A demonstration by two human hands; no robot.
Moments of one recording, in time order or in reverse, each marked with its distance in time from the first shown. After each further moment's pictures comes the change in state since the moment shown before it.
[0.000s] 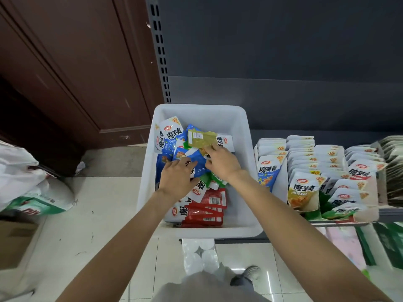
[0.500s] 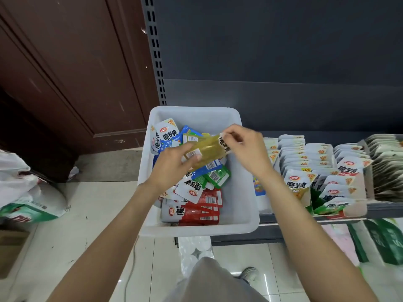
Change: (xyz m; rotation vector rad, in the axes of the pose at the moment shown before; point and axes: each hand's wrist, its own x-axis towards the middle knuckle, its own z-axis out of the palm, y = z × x) left_hand -0.002 -0.004 -0.058 -0.655 0.238 0.135; right_hand -0.074 0.002 -0.095 0.676 0.478 0.048
